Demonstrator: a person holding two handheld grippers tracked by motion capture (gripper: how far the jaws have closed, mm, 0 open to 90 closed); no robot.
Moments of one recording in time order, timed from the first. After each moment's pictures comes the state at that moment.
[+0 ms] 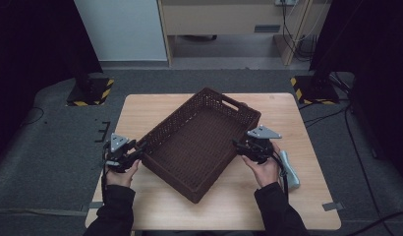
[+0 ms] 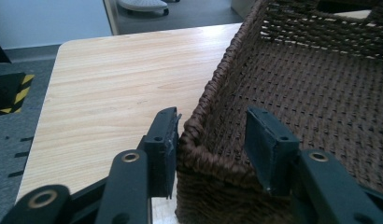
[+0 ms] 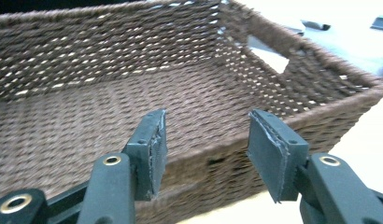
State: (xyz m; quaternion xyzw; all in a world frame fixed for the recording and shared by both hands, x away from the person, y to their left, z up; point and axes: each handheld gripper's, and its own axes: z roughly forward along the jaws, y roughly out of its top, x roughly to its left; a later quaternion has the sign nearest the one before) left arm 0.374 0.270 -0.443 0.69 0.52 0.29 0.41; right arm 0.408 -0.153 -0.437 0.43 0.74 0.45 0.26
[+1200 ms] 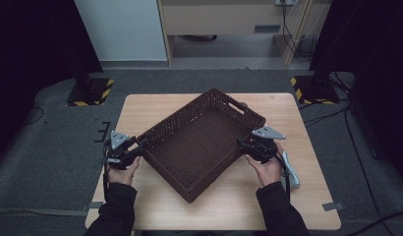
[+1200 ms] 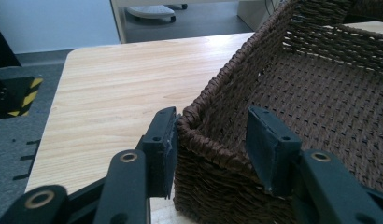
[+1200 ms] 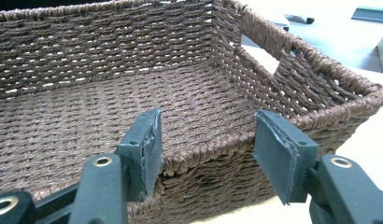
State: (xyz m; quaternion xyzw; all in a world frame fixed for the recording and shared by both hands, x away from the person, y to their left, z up) left arm 0.378 0.271 -0.440 0.68 0.53 0.30 0.42; right arm 0.412 -0.164 -0.447 0.46 0.72 0.45 0.26
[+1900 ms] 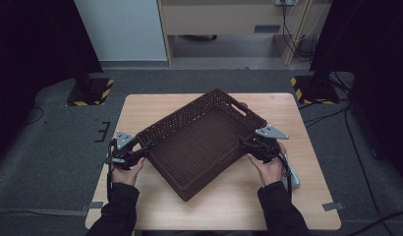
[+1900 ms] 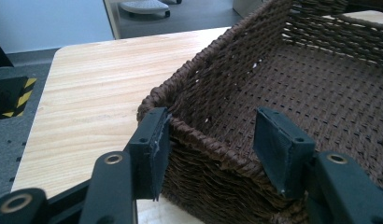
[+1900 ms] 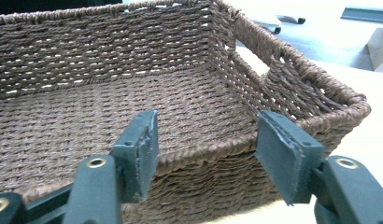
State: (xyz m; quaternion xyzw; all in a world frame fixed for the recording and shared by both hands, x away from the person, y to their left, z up) left arm 0.383 0.259 -0.444 0.69 0.52 0.29 0.41; right arm 0.412 -0.171 -0.446 0.47 0.71 0.45 0.27
